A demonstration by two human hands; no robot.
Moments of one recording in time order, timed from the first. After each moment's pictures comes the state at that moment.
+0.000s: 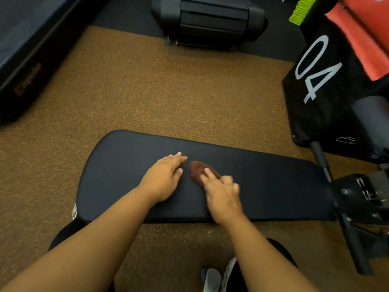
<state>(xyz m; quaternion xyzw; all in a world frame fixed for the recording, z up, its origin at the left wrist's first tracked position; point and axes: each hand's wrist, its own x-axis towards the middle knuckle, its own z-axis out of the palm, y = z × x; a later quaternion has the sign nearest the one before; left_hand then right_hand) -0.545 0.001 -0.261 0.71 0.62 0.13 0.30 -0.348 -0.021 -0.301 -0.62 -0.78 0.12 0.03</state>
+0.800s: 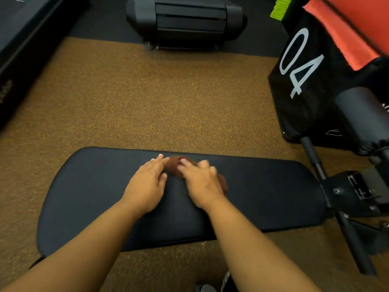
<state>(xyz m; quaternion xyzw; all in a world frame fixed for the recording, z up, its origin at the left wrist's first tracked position) -0.511 0.031 -0.264 0.70 0.65 0.13 0.26 -0.337 0.050 -0.292 -0.57 -0.81 0.12 0.06</state>
